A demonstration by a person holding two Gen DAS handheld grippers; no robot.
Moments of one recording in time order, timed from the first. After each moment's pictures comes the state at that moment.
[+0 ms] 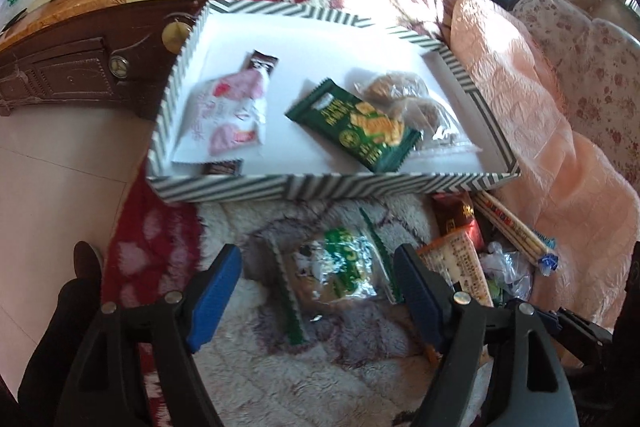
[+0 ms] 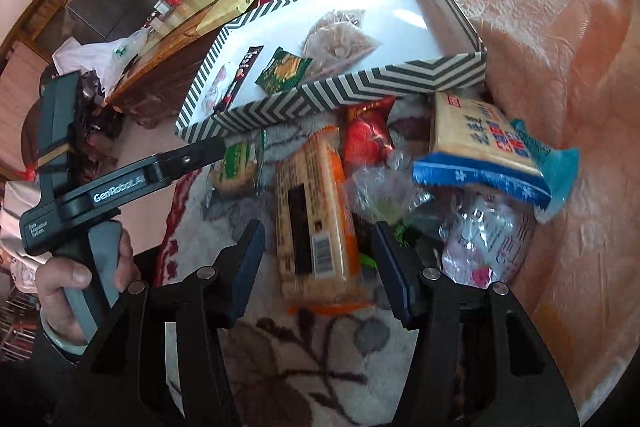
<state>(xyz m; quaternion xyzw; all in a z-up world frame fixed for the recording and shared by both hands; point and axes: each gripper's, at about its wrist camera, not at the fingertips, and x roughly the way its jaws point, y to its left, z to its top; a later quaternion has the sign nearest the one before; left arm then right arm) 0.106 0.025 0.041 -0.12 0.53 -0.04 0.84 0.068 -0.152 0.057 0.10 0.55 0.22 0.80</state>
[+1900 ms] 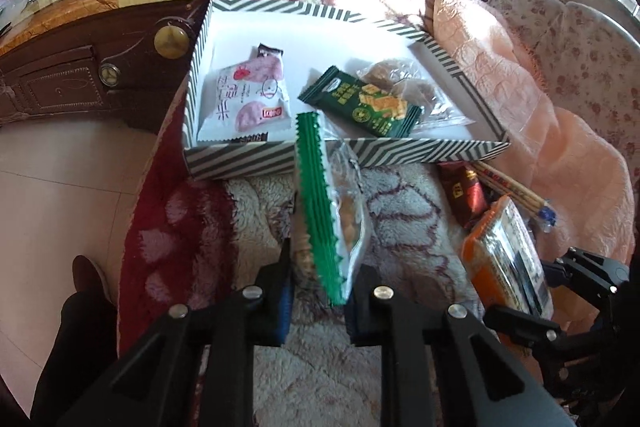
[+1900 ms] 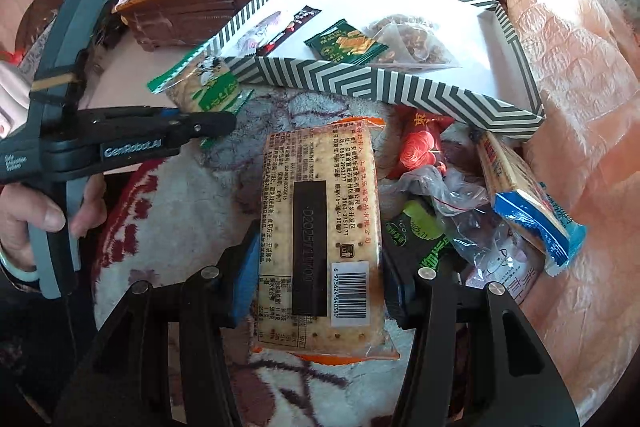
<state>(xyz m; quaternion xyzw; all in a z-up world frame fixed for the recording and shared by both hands) 0.074 0.057 0.045 -0.11 0.51 -0.08 0.85 0.048 -0.096 0.062 -0.08 0.53 0.26 0.80</state>
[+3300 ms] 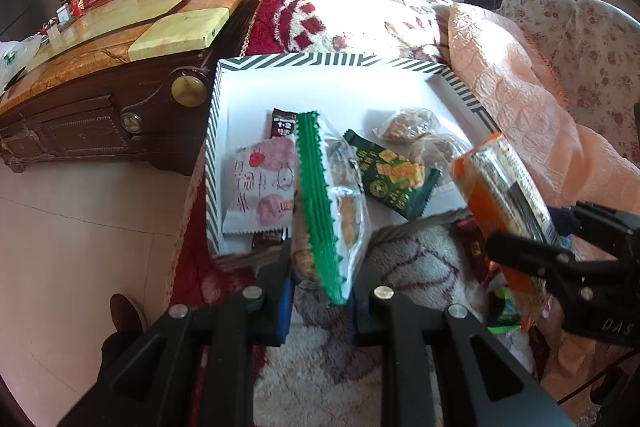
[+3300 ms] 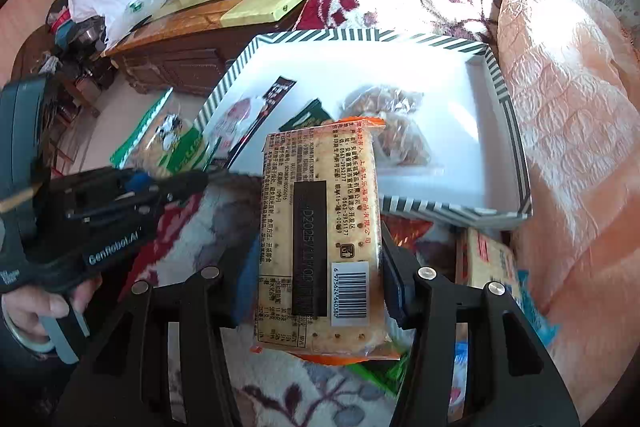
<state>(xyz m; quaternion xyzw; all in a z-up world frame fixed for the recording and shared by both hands) 0.118 0.052 0.073 -0.05 0.49 -0.04 0.87 0.126 -0.086 0.090 -0.03 0.51 0.25 0.82</state>
